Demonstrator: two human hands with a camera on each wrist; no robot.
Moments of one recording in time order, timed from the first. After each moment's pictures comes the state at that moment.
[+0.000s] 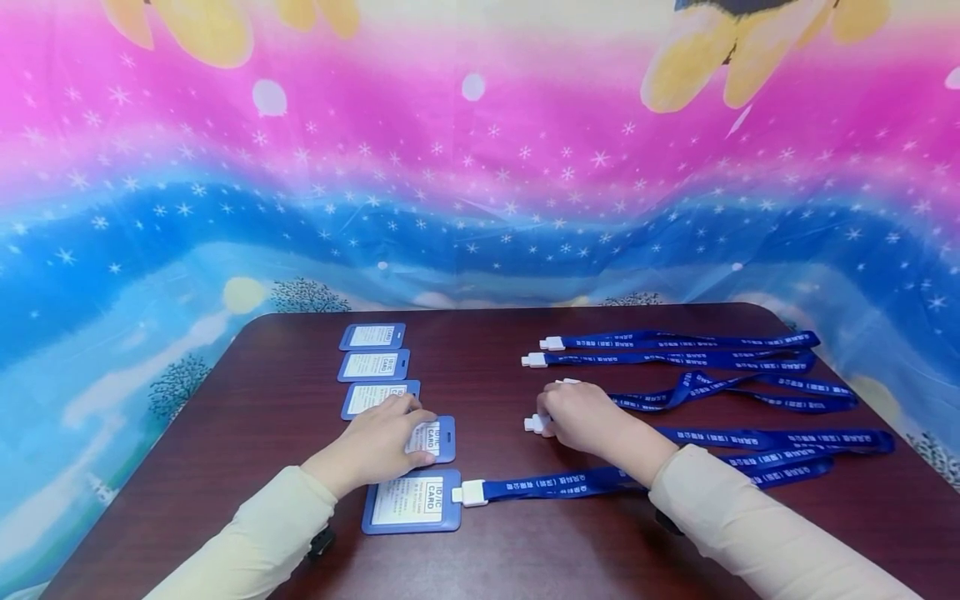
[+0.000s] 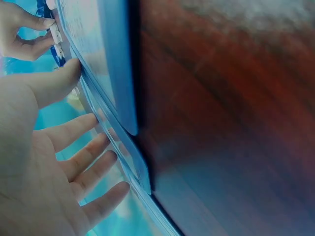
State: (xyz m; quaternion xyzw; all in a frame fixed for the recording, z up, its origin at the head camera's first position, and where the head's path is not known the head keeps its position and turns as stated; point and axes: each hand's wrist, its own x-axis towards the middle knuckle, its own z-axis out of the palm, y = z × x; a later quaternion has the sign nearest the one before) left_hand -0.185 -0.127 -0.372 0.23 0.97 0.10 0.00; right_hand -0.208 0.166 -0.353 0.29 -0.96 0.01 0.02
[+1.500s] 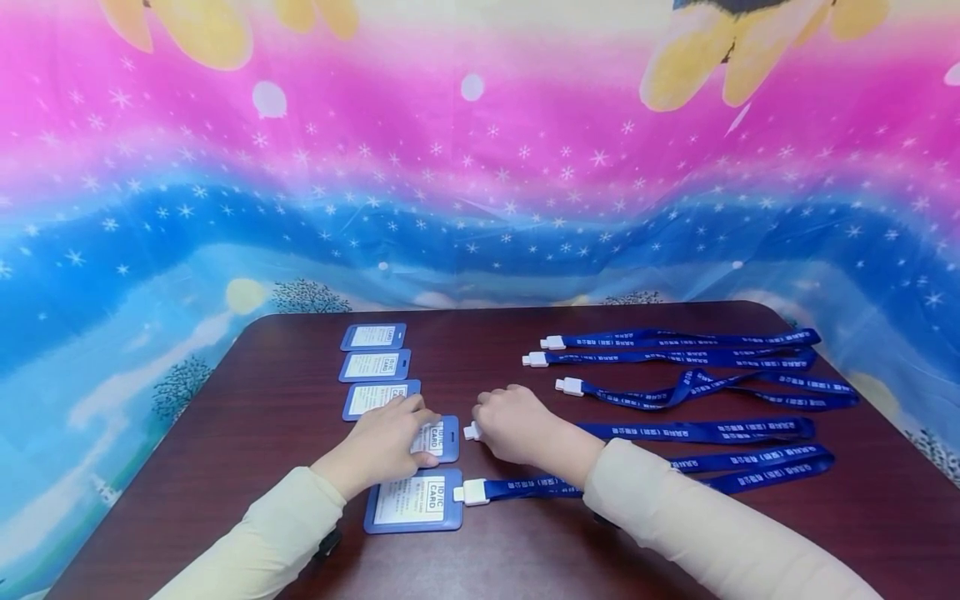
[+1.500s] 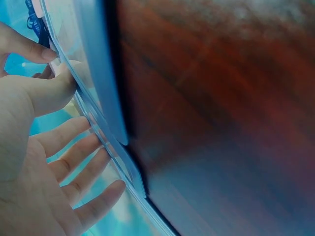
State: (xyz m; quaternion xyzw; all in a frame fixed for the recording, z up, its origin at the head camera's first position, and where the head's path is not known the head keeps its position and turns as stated) left_hand -0.187 -0.121 -0.374 0.25 0.97 0.08 -0.01; right_hand -0.202 0.089 -0.354 0.37 -0.92 -0.11 0.07
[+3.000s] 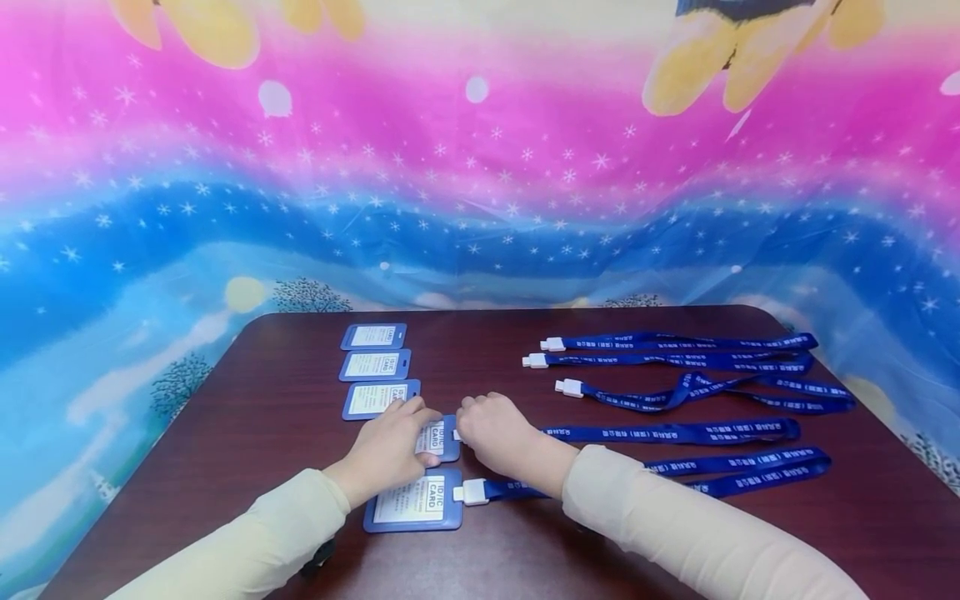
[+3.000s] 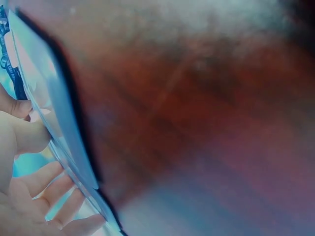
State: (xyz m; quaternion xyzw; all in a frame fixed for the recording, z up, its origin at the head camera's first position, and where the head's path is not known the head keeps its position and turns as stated) left_hand -0.182 -0.117 -0.387 0.22 0.96 0.13 -0.04; right_hand -0.197 0.066 -0.364 0.39 -0.90 -0.16 0.11
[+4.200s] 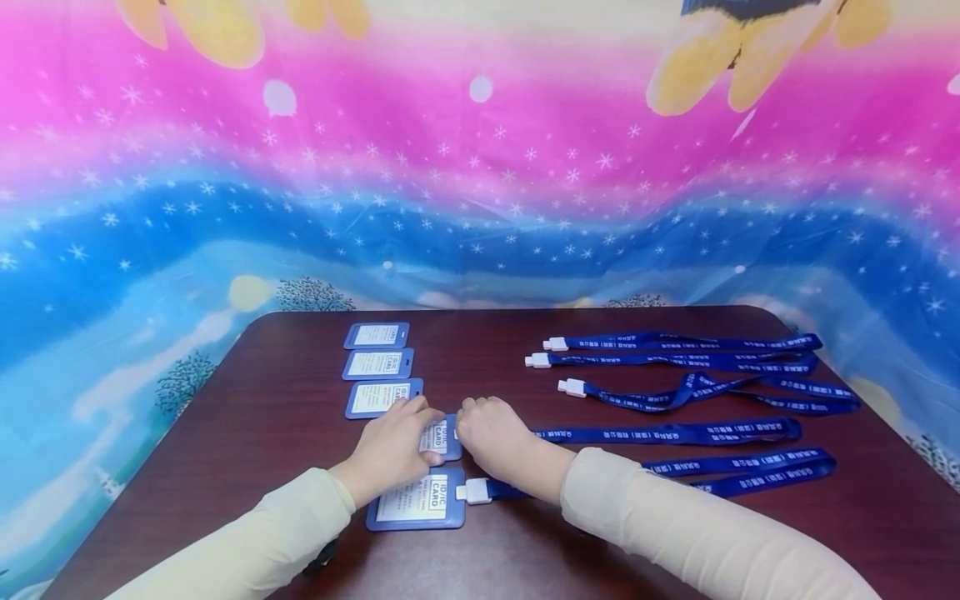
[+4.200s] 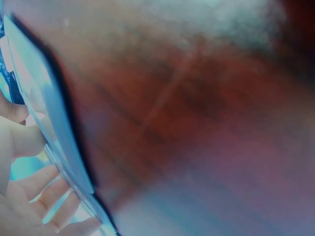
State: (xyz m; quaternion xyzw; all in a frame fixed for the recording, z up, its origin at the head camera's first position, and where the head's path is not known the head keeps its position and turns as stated) left_hand -0.182 -0.115 -0.386 0.22 0.97 0.14 -0.04; right_hand -0.193 0.058 -0.372 0.37 -0.90 -0.20 0.13
